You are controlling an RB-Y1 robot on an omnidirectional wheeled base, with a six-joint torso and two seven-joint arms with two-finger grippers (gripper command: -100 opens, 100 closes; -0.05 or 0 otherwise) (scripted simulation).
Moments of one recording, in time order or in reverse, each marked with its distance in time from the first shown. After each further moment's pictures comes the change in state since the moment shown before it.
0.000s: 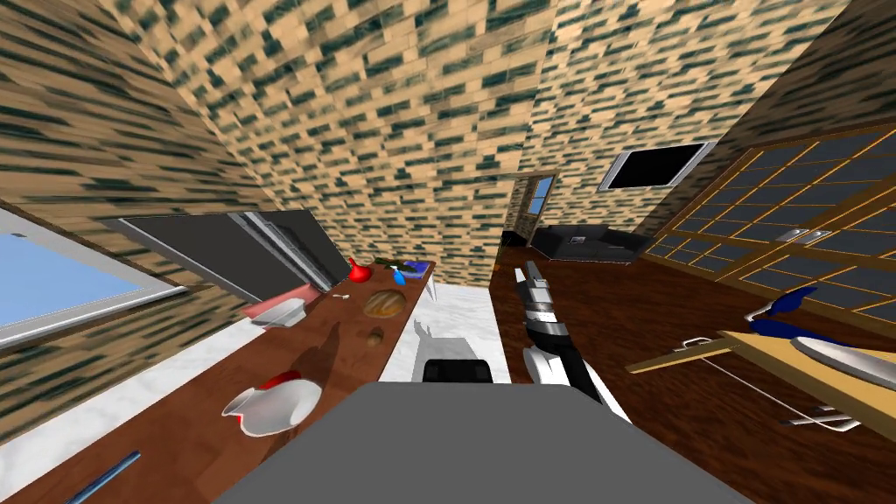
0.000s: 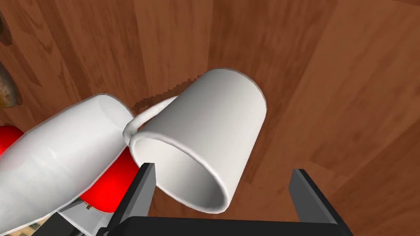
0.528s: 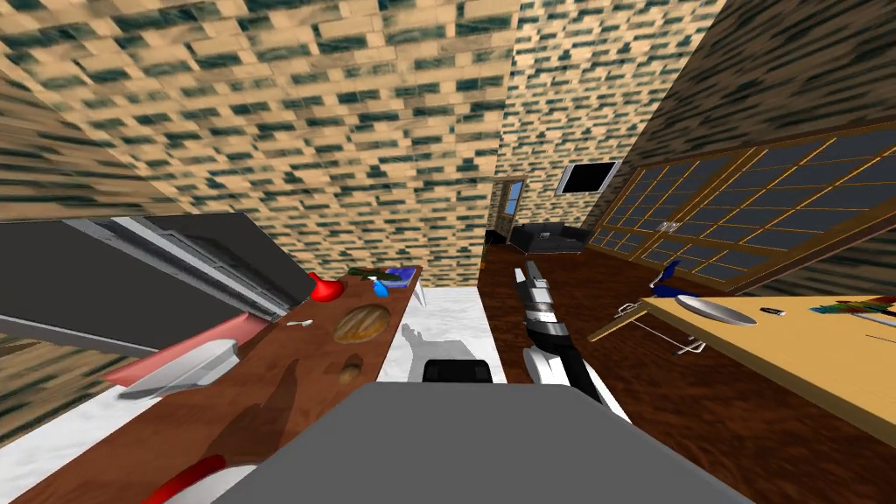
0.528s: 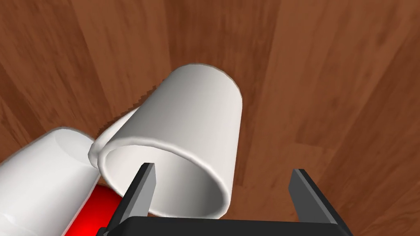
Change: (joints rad) left arm 0.047 0.004 -0.114 0.166 -0.048 0.009 0.048; right arm 0.000 0.000 0.000 0.000 0.000 0.000 0.000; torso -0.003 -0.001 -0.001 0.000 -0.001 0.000
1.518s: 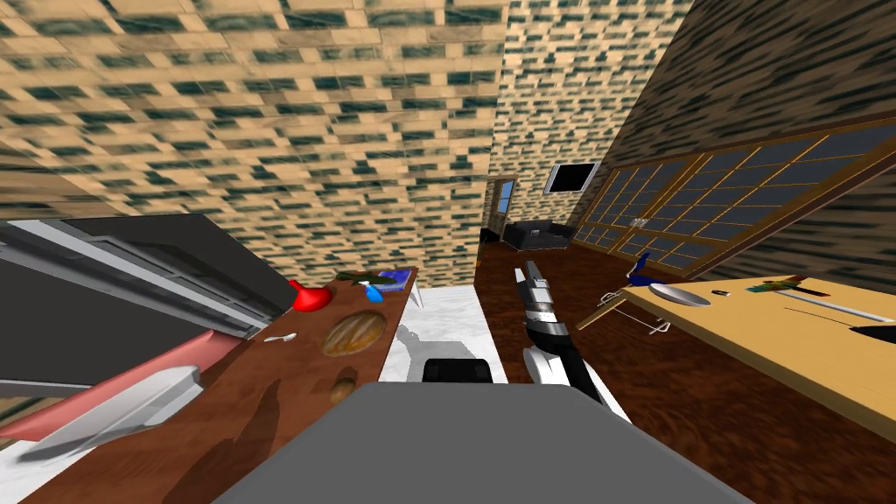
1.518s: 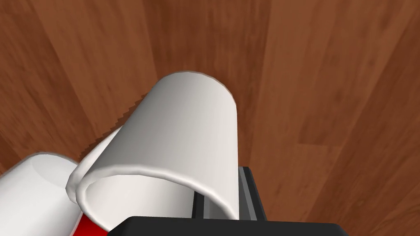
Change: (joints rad) left arm -0.045 -0.057 -0.060 0.088 -0.033 0.032 -0.014; right arm 0.000 0.000 0.000 0.000 0.000 0.000 0.000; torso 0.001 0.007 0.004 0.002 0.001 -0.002
